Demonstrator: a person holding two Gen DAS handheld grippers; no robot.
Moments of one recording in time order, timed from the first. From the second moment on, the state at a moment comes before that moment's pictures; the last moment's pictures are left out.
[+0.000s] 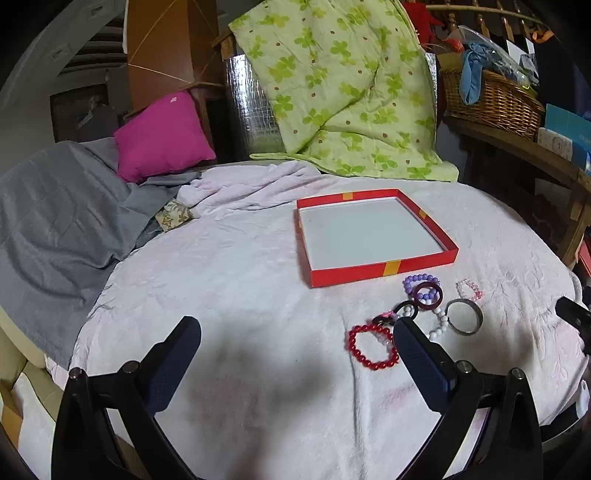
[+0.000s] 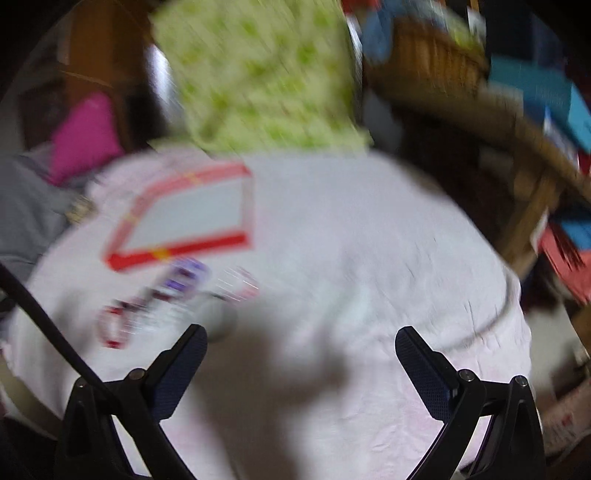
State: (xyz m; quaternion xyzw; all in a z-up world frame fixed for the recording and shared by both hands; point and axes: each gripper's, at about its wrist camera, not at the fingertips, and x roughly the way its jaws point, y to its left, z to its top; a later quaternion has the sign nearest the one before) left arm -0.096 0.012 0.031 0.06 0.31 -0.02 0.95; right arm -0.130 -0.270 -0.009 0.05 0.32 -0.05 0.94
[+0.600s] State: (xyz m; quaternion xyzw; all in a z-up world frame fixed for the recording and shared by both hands) left arm -0.095 0.025 0.007 0.09 0.32 0.01 0.94; right arm -0.112 -0.206 -0.015 0.09 0.36 -0.02 0.93
